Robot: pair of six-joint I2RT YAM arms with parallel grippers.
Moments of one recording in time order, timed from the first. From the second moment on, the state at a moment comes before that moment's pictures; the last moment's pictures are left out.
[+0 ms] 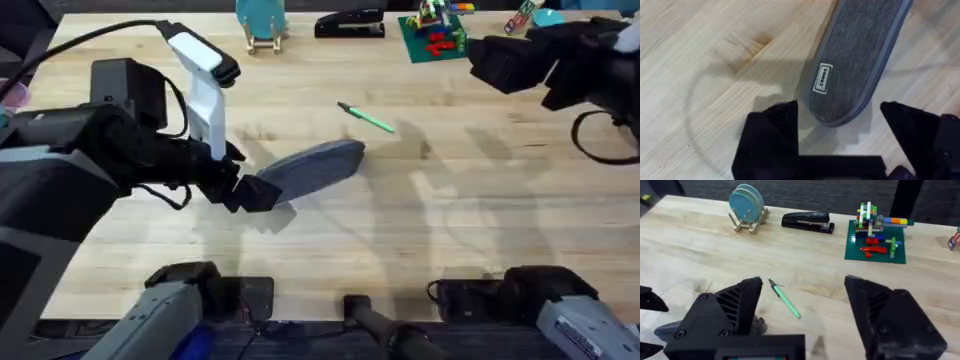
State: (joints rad) left arm 0.11 1.03 0.70 -0.95 0.53 0.73; right arm 0.00 0.79 0.83 -0.41 -0.36 0.03
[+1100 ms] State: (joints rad) left arm 0.11 1.03 0.69 -0.93 0.56 0.82; right arm 0.00 0.79 0.83 -0.41 -0.36 0.03
